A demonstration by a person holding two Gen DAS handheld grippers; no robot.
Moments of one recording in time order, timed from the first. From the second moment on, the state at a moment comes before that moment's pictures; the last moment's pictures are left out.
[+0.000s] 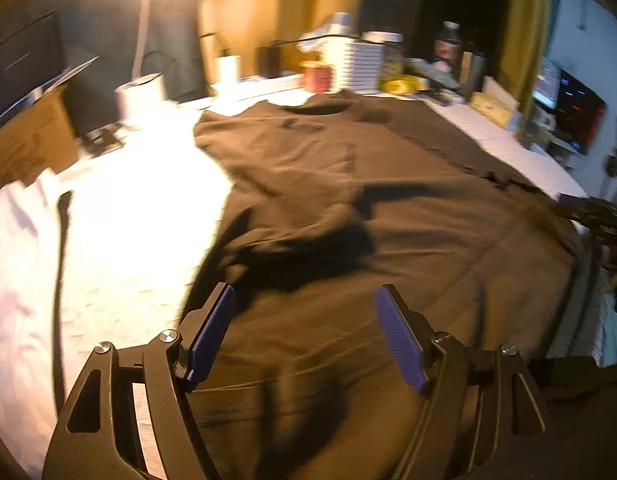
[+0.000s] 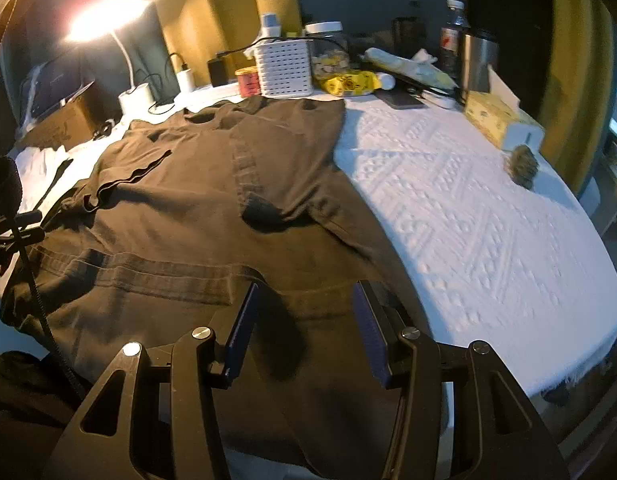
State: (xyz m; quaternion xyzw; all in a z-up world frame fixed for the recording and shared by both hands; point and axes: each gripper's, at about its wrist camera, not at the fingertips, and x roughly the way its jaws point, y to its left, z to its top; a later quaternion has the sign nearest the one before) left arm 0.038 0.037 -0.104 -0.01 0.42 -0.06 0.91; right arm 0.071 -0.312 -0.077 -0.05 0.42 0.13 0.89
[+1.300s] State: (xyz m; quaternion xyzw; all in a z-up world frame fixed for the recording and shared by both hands) left arm -0.023 0.065 -0.100 -0.06 0.41 0.01 0.91; right arm 0.074 -0.337 -0.098 -0.06 0.44 0.10 0.89
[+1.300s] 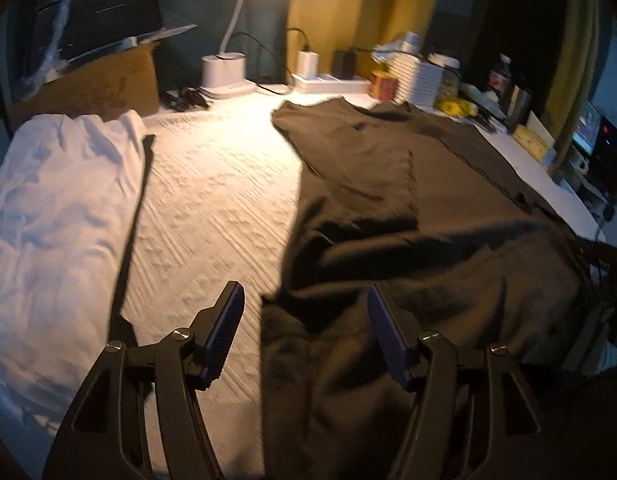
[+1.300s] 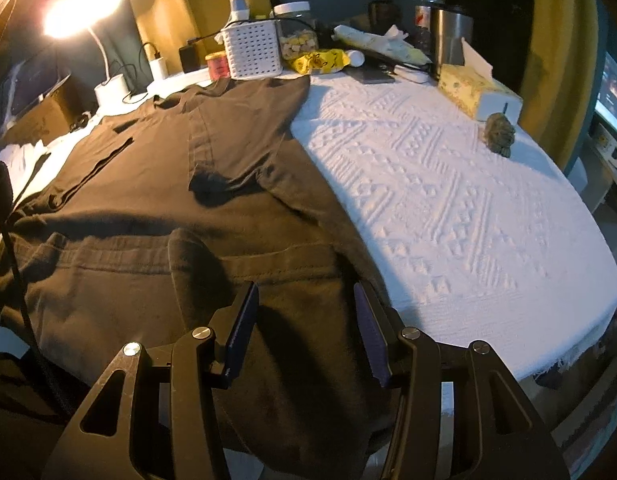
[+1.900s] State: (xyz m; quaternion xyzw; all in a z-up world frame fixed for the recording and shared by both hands) left arm -0.038 0.060 -0.108 -0.03 0.42 0.01 0.91; right arm 0.053 -0.329 -0.089 -0.08 0.41 0.11 0.90
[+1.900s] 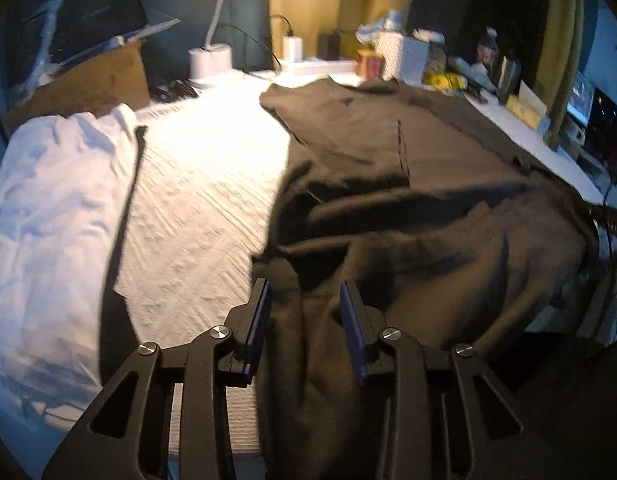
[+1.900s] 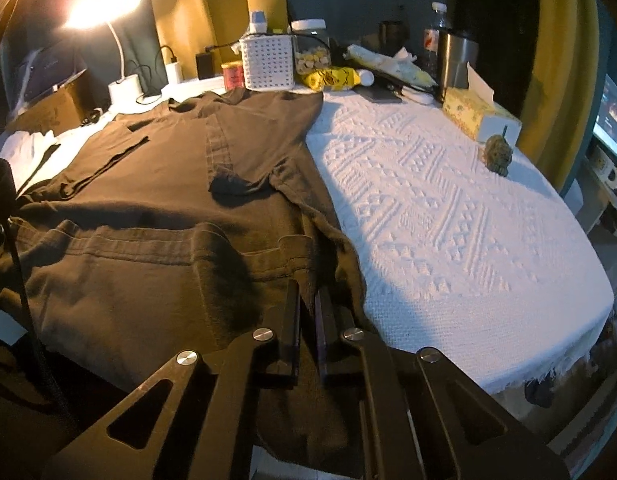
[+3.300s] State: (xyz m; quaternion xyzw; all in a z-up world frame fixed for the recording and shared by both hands) left arm -0.045 0.059 -0.038 0.01 0.32 0.03 0.95; right arm 0.043 -0.335 -0.039 -0.06 0.34 0.11 0.93
